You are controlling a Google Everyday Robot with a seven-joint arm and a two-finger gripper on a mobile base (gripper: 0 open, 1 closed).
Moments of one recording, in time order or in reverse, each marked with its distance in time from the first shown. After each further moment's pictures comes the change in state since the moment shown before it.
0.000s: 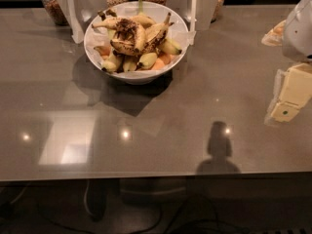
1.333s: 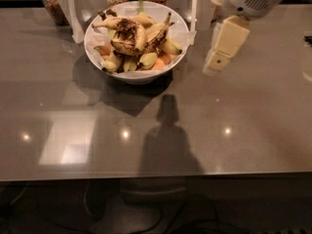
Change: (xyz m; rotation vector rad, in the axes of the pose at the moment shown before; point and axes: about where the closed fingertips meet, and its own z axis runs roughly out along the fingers) arm -0.113 -0.075 0.004 0.086 -0.182 -0.058
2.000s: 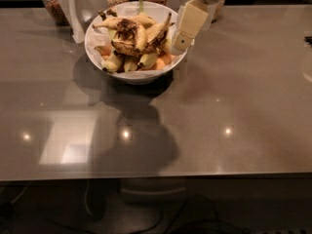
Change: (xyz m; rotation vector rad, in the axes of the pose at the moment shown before) arm -0.066 -0.046 0.033 0.016 -0.101 -0.065
